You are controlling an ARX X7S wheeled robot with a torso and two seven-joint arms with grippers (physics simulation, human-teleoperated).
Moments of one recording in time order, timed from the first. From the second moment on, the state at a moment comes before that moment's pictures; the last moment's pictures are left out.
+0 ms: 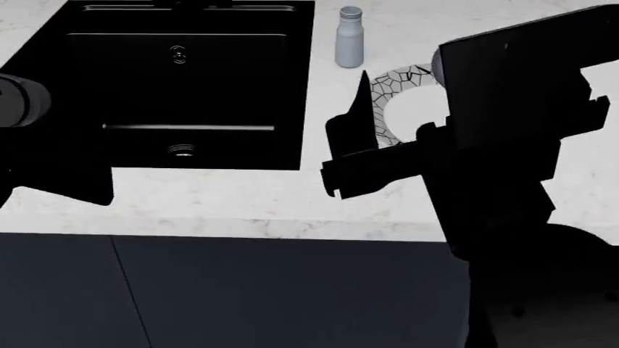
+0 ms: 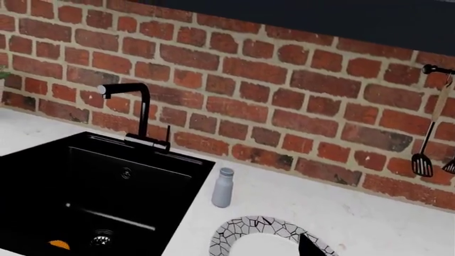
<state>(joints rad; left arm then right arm) -0.92 -0.24 0.08 0.71 -0.29 -1.55 -0.07 0.92 0.23 -0.05 -0.67 0.24 1.43 -0.07</state>
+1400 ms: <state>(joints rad) -1.45 -0.46 0.25 0.26 -1.16 -1.57 -0.71 1.46 0.45 -0.19 -0.27 1.03 1.52 0.46</state>
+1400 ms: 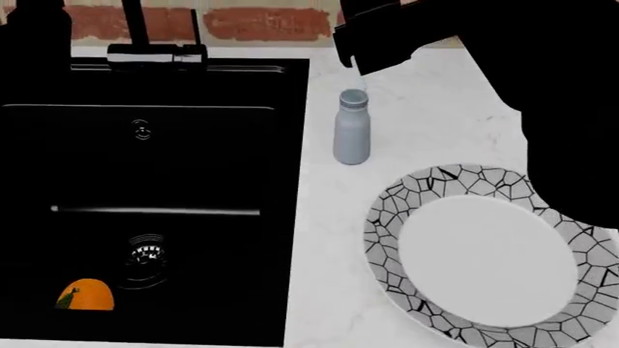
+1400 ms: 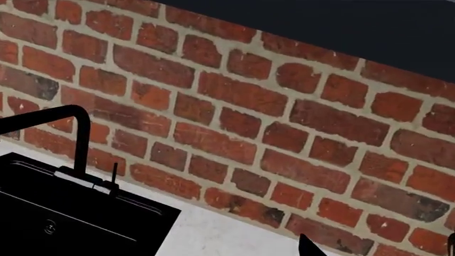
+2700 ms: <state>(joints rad) -1.34 -0.45 0.20 0.24 -1.37 -1.51 -0.97 1.43 0.44 -0.19 -0.30 1.03 1.52 0.47</state>
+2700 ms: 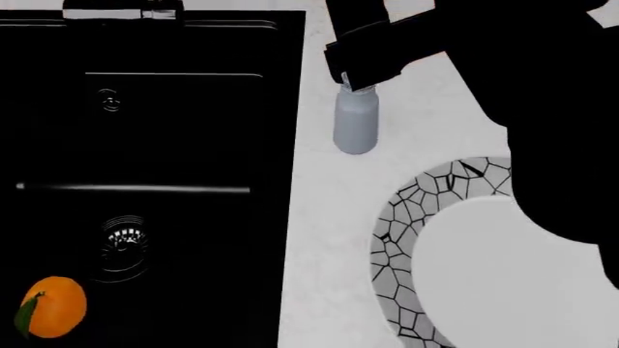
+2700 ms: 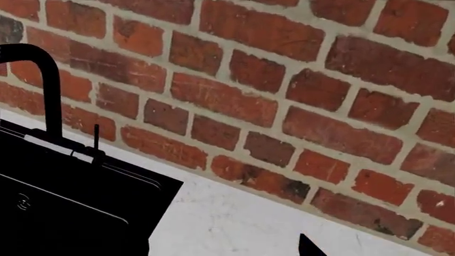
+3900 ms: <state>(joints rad) -1.60 -0.63 0.77 -0.30 -2.23 -1.48 -1.44 1.44 0.48 -0.21 -0.27 1.17 1.47 0.56</state>
